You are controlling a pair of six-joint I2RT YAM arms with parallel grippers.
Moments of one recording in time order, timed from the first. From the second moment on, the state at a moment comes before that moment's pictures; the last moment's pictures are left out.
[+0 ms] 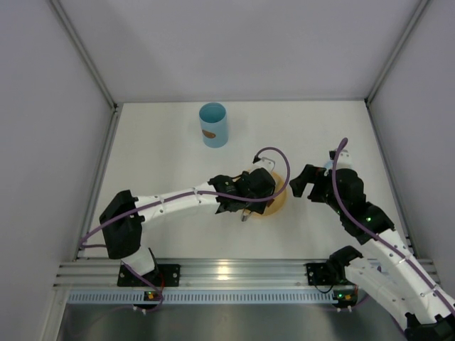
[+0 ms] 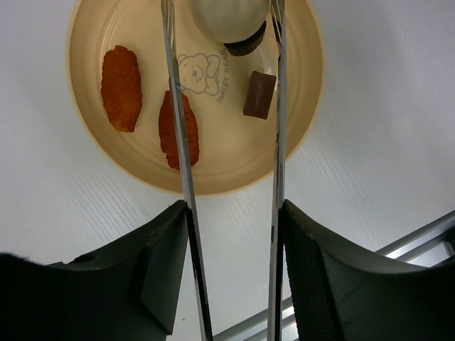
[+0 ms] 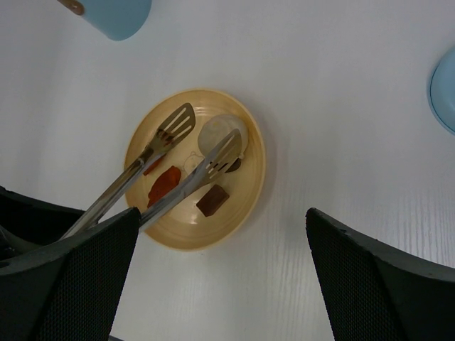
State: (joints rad) left arm -1.13 1.65 1.30 -0.58 -0.32 -0.55; right arm 0.46 0.64 0.66 -0.49 0.11 0.52
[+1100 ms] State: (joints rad) left arm -1.13 1.54 1.31 -0.62 -0.34 -0.56; right arm 0.46 0.64 0.66 -0.50 0.11 0.52
